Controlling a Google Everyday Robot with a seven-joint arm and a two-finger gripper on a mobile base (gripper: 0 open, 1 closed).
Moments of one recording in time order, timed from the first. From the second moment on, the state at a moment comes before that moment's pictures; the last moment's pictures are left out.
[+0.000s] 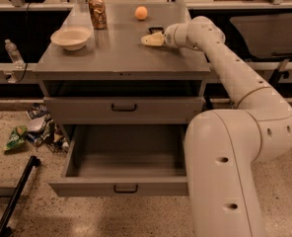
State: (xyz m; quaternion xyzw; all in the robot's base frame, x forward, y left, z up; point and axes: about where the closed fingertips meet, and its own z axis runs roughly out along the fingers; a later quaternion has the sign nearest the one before) arm 0.957 -0.074 0.831 -0.23 0.79 0.16 0.55
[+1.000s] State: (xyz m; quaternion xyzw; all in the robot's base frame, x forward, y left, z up) arm 0.963 -0.069 0.826 -0.24 0.79 0.16 0.54
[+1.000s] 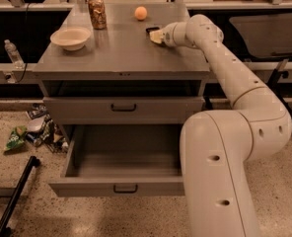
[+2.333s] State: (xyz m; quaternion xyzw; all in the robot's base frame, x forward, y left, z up) arm 0.963 -0.069 0.827 -0.24 0.79 0.16 0.54
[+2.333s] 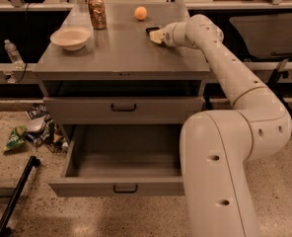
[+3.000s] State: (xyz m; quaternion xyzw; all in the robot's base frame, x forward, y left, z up) arm 0.963 -0.068 0.827 -0.24 0.79 0.16 0.54
